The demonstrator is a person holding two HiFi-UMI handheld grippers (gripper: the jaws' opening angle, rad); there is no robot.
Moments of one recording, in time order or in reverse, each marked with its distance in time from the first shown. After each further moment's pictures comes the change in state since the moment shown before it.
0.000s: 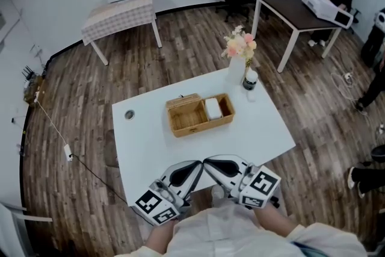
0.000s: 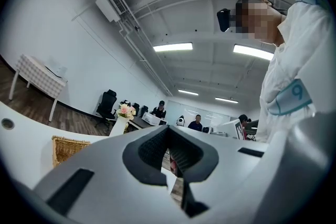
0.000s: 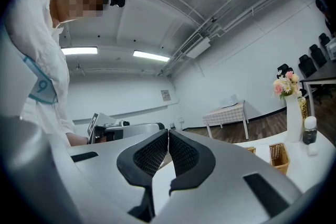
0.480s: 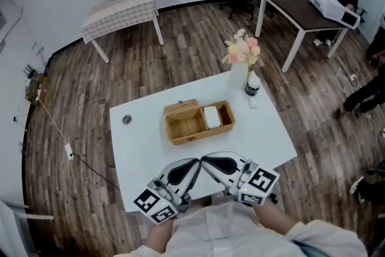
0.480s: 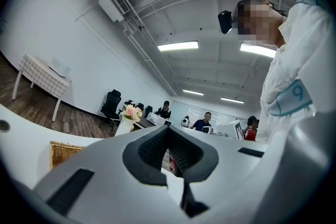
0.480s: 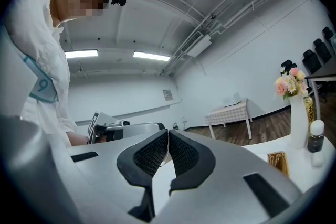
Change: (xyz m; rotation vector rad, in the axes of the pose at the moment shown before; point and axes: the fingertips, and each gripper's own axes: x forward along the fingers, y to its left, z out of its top) left arm 0.046 0.038 0.010 -0.009 -0.002 0.048; right arm 0.013 -0.056 0.017 0.013 0.007 0.046
